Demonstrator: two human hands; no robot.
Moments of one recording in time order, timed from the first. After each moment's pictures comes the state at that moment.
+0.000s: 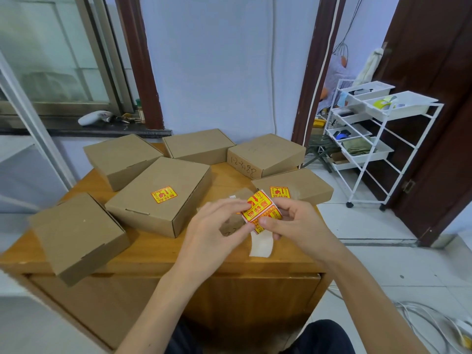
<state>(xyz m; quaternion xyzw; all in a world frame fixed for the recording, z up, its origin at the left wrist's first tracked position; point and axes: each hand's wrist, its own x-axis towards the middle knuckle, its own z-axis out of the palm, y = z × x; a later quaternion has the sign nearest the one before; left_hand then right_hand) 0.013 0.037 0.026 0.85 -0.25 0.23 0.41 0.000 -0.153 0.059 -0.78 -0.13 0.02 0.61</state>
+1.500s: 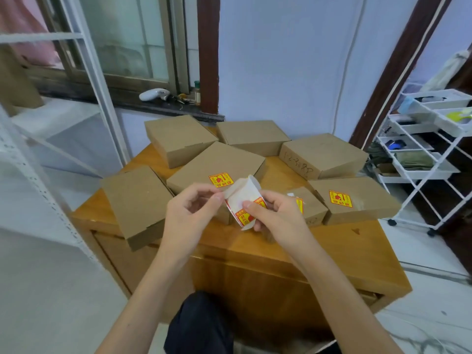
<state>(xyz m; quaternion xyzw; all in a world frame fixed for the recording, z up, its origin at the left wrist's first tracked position) 0.009 0.153 0.026 0.73 -0.07 0.24 0.64 0.028 -0.017 0.047 -0.74 -0.11 0.05 0.66</state>
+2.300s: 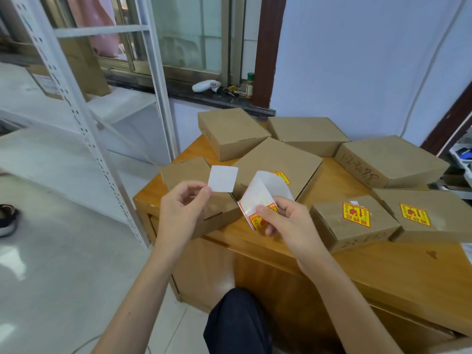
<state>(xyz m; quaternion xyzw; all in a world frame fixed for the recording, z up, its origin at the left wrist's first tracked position) 0.005 0.253 0.001 0.74 0.13 0.28 0.60 0.042 0.057 0.016 -0.76 -0.12 0.10 0.63</state>
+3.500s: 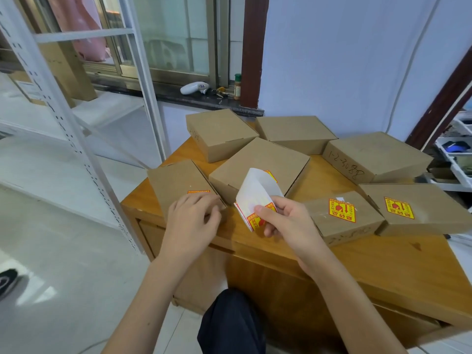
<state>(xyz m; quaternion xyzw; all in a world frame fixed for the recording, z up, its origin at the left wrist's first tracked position) 0.019 0.233 -0.022 0.95 0.05 0.21 0.24 0.040 0.036 0.025 -0.76 -0.10 0.12 0.64</state>
